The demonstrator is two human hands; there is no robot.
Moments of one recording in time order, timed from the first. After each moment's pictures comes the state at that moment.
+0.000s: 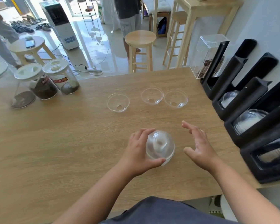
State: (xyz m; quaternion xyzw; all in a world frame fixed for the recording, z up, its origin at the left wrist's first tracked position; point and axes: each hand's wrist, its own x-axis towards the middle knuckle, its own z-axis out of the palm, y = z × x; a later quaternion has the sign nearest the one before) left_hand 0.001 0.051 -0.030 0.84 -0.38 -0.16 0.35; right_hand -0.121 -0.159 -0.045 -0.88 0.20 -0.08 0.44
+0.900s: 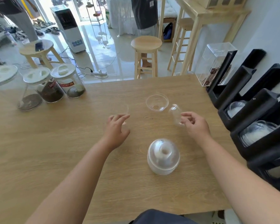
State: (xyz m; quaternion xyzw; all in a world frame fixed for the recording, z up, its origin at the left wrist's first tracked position) left_hand 0.127 0.066 -0.049 0.91 -0.30 -0.06 0.27; right_hand -0.024 -0.199 -0.045 -0.78 0.33 -0.17 0.51
